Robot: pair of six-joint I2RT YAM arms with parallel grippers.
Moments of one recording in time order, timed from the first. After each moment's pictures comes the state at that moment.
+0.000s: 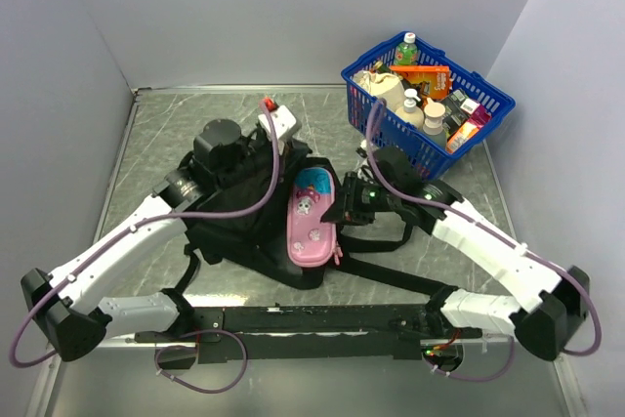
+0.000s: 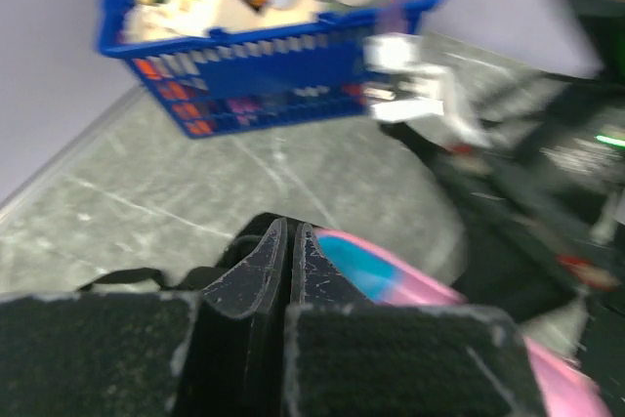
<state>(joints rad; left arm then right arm) -0.73 1.17 1.21 -0.16 0.20 0.10 0.68 1.12 1.01 -0.62 -0.35 0.87</state>
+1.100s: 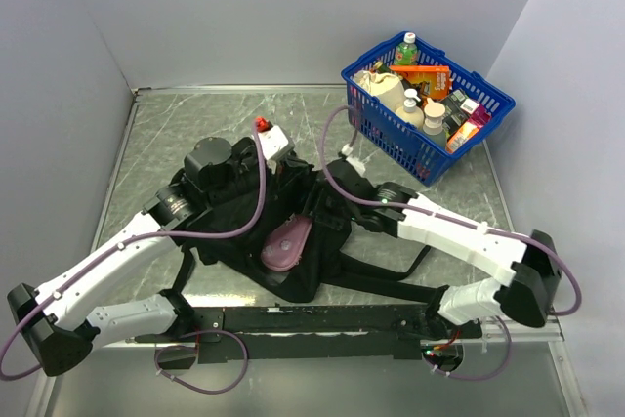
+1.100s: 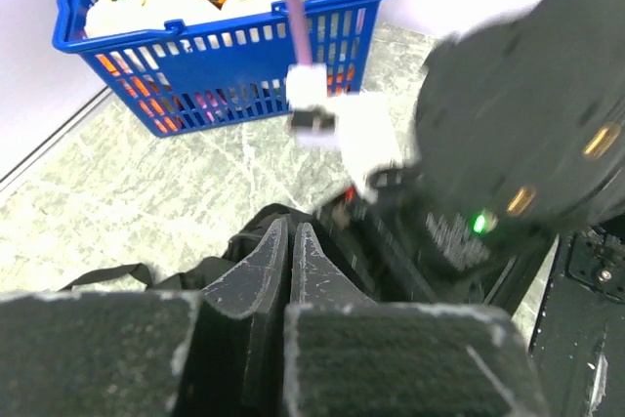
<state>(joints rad) -0.78 1.06 1.09 -0.14 0.24 0.09 0.95 1.36 1.13 -0.59 0.14 1.17</state>
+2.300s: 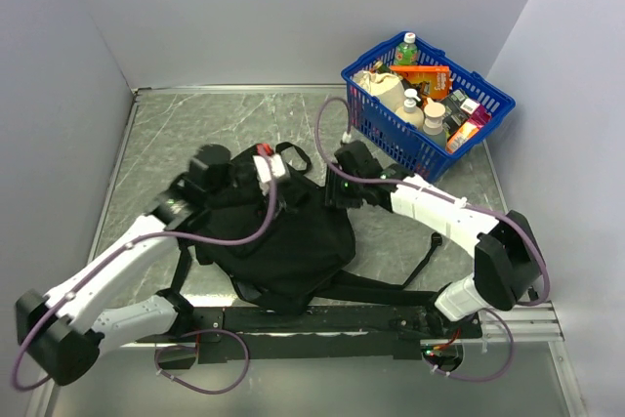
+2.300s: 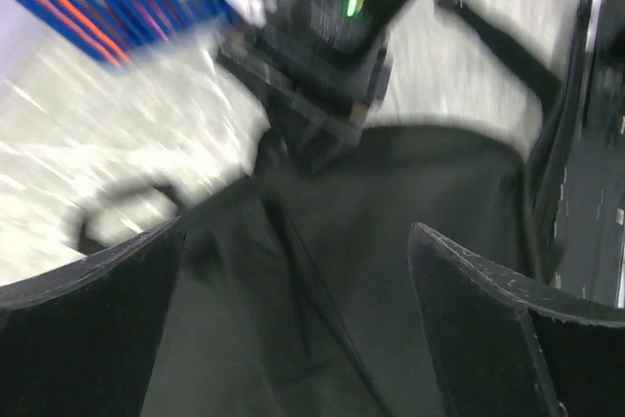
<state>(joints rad) -0.63 1.01 0.97 -0.28 0.51 0.31 0.67 1.48 1.10 -0.51 0.03 0.67</state>
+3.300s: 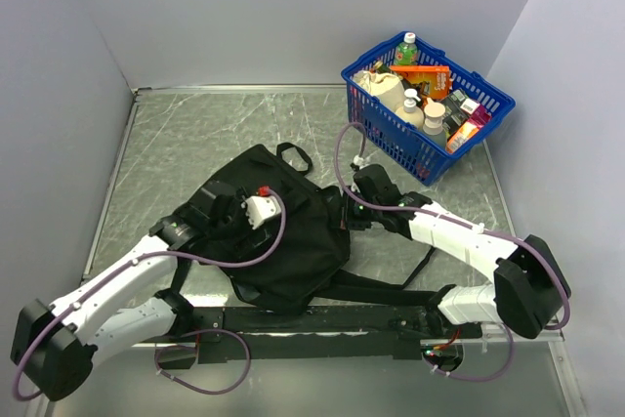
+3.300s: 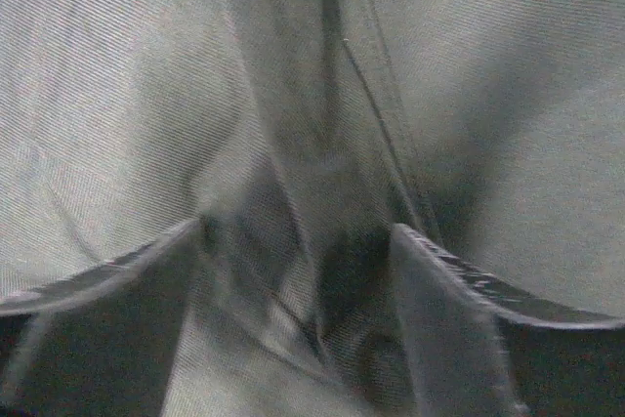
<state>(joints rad) -0.62 0.93 0.67 -0.49 0.17 0.47 0.67 1.29 0.78 -0.33 -0.16 0.70</state>
